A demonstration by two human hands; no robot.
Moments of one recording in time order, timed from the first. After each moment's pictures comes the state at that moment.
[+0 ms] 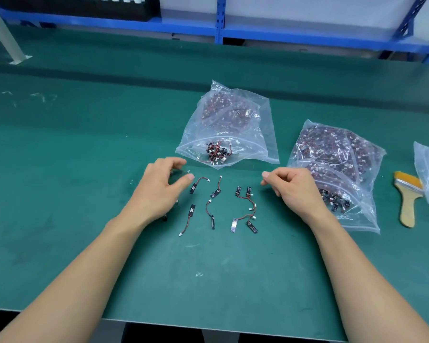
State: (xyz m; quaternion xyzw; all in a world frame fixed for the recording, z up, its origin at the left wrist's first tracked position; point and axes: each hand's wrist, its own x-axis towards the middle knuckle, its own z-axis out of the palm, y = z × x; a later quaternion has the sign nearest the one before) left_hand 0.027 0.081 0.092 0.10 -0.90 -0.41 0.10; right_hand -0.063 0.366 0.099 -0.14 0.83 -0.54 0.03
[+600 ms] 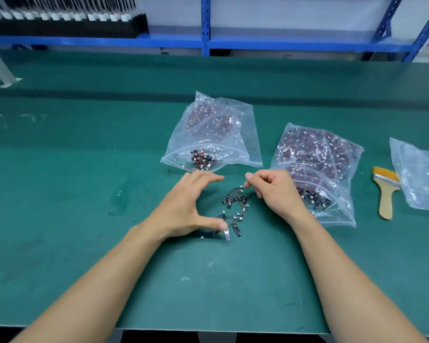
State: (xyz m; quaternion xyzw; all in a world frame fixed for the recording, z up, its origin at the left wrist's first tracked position) left_hand 0.016 0.140 0.097 -0.17 -0.92 -0.34 0.06; right_hand -0.061 0.368 0.099 -0.15 0.82 -0.55 0.02
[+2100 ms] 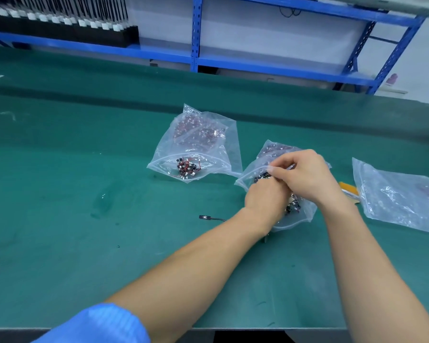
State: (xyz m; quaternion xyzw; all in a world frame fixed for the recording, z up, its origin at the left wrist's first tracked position) left_hand -0.037 0.338 0.139 -0.14 -0.96 -0.20 0.10; right_hand -0.059 0.432 0.198 -0.12 0.94 -0.32 -0.06
